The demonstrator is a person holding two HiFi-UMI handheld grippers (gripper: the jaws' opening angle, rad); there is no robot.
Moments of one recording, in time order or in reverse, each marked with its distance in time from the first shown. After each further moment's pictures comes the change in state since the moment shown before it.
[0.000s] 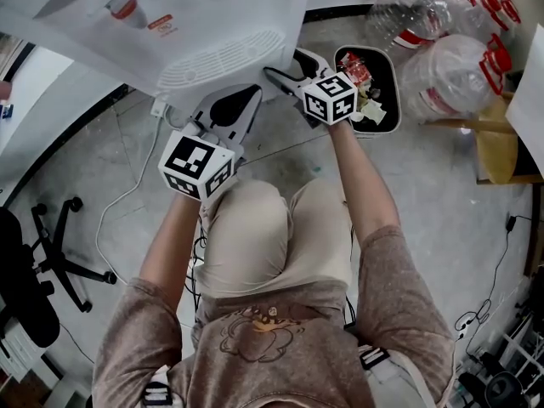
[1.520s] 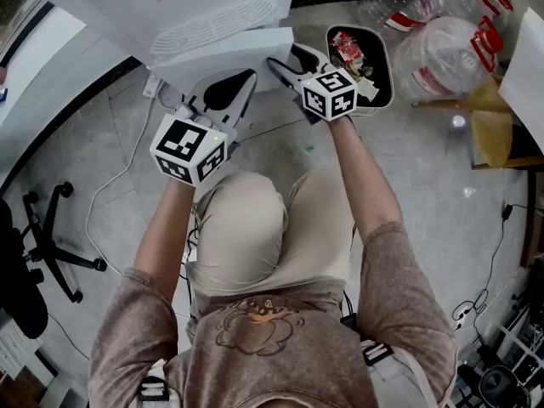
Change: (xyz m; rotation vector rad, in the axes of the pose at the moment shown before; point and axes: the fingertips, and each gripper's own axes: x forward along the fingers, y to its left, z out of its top) left arm -0.022 -0.031 -0.007 -0.015 -0.024 -0.005; right arm -0.047 0.028 -0.019 -0.004 0.025 -0.056
